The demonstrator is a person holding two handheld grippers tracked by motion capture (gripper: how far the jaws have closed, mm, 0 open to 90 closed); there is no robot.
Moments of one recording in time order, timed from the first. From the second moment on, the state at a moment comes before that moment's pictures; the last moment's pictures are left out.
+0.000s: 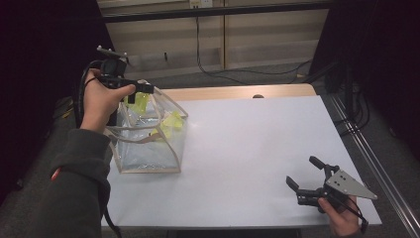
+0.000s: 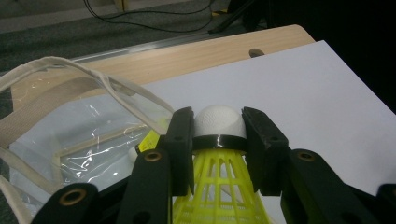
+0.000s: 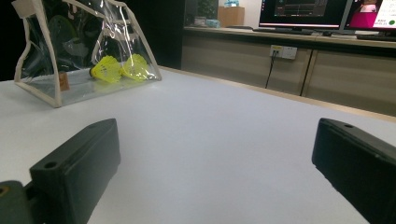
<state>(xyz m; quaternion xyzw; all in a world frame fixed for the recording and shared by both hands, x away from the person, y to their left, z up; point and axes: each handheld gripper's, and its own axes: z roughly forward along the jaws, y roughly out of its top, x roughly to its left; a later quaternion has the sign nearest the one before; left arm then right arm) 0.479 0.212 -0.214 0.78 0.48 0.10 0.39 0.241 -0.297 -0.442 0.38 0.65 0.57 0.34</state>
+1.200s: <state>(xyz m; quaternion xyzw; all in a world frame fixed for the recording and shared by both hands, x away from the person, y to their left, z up) 0.481 0.222 -0.228 0.77 0.48 0.10 0.39 0.241 -0.297 -0.442 0.38 0.65 0.57 0.34</state>
